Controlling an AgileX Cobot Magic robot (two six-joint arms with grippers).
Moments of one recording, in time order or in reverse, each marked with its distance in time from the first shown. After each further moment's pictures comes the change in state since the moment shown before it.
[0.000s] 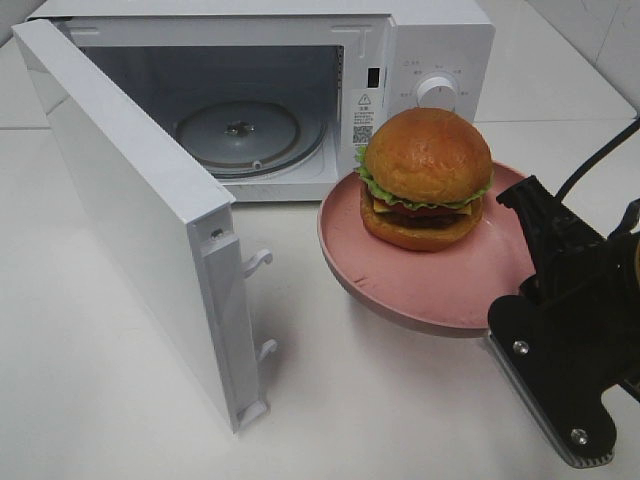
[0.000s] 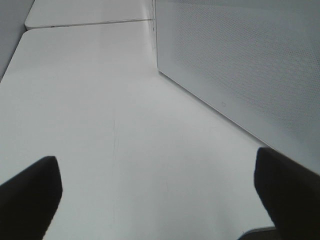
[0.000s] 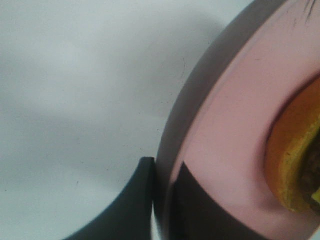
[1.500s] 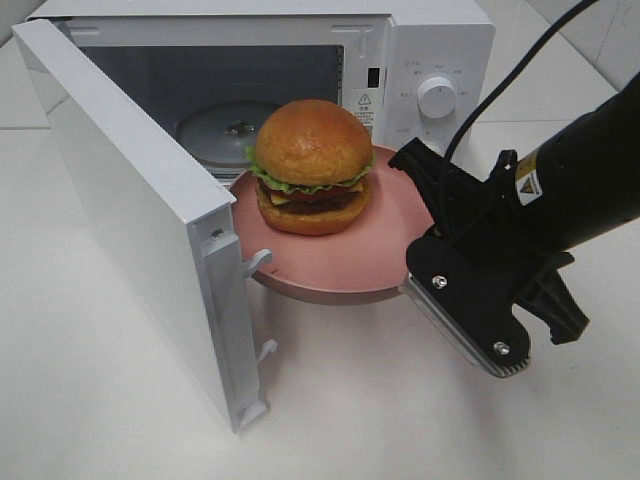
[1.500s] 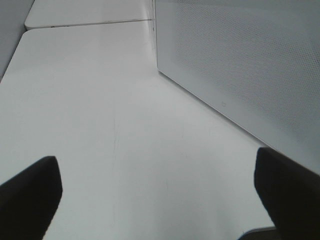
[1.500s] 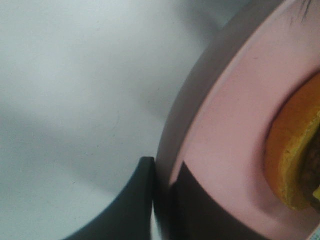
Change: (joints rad) left arm 0.000 0.000 0.000 0.000 0.000 0.000; right arm -0.124 0.264 -0.227 0.430 -0.117 -0.696
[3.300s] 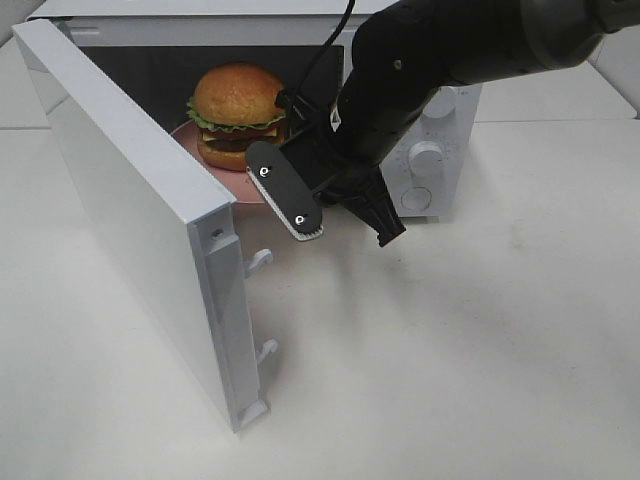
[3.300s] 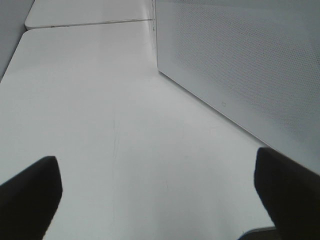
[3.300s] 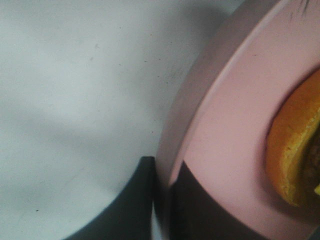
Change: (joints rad) left arm 0.000 0.000 0.000 0.000 0.000 0.000; right arm 0.016 0.531 -0.589 -0.111 0.061 0.221
